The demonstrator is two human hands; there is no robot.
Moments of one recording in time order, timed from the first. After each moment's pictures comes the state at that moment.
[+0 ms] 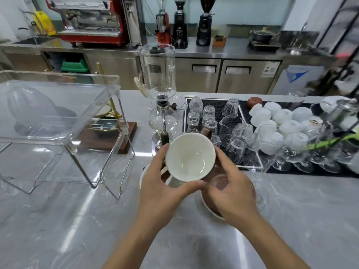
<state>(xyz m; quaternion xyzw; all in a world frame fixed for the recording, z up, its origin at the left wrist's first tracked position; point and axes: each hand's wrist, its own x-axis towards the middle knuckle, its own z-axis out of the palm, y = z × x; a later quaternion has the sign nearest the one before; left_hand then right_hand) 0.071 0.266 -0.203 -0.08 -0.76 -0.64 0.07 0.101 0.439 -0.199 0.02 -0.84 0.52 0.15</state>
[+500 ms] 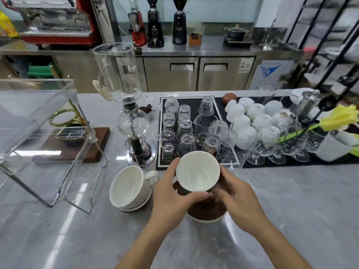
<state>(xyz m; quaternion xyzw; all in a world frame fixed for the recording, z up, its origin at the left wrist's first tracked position) 0.065 0.342 -0.241 -0.11 -0.75 -0.65 -0.07 0.119 0.524 -0.242 -0.04 -0.84 0.53 0.08</state>
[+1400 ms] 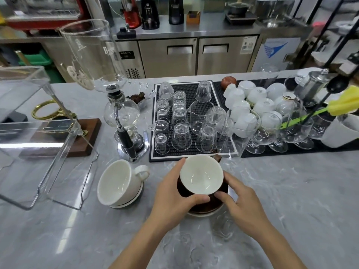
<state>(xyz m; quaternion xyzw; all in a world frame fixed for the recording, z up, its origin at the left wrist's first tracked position) 0.059 0.358 -0.268 -0.22 -0.80 -0.55 -0.05 0.133 0.548 -0.278 -0.07 -0.86 0.50 0.08</state>
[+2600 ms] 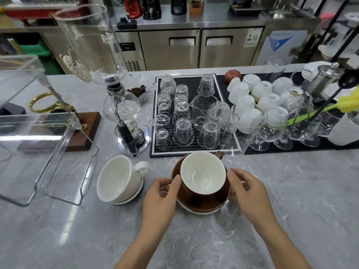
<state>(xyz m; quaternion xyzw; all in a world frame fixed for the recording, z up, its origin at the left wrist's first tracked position) 0.075 0.343 -0.288 0.14 -0.76 -0.62 -0.10 0.121 0.555 -0.293 -0.29 -0.78 0.55 0.10</state>
